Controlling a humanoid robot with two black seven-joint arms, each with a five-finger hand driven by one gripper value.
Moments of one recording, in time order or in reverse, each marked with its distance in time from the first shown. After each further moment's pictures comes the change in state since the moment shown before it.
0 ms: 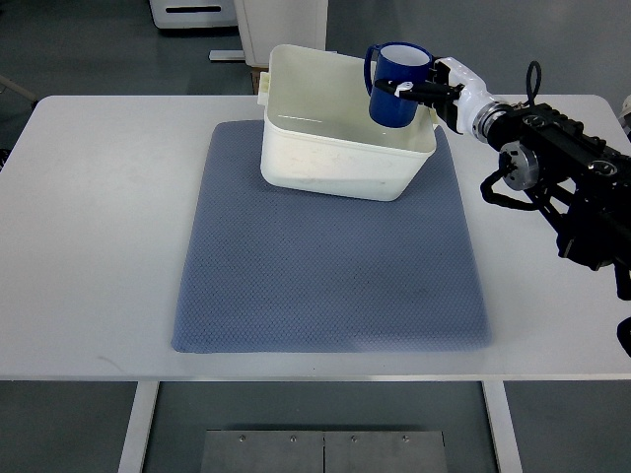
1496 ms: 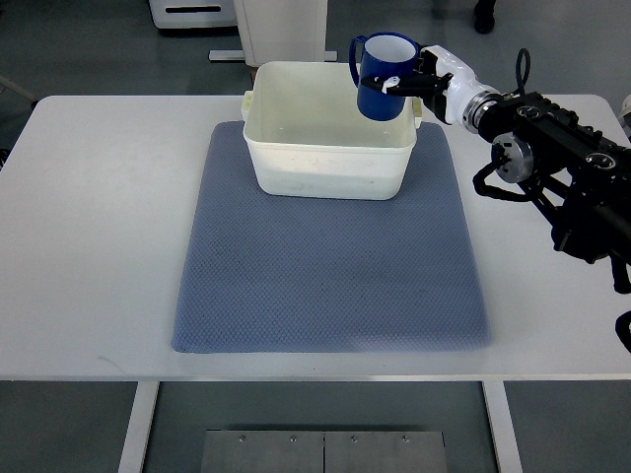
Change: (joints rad) left arm 0.000 0.000 0.001 0.000 0.000 0.000 0.000; right arm 0.021 -0.001 0.003 0.052 0.001 0.002 -0.007
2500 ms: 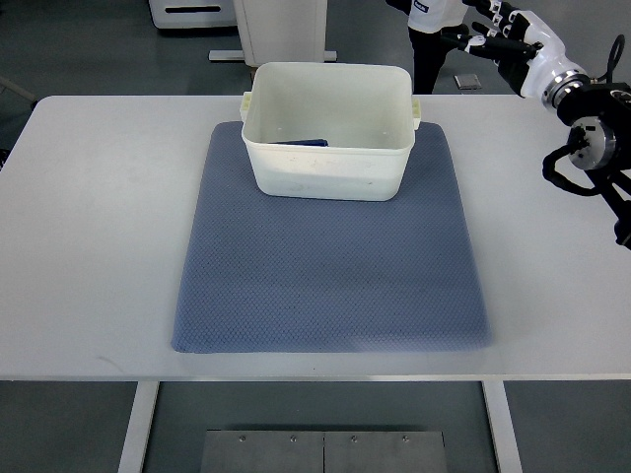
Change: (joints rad) left arm 0.000 0.000 0.000 0.000 0.000 0.000 0.000; right arm -0.065 -0.172 0.113 0.042 0.113 0.008 0.102
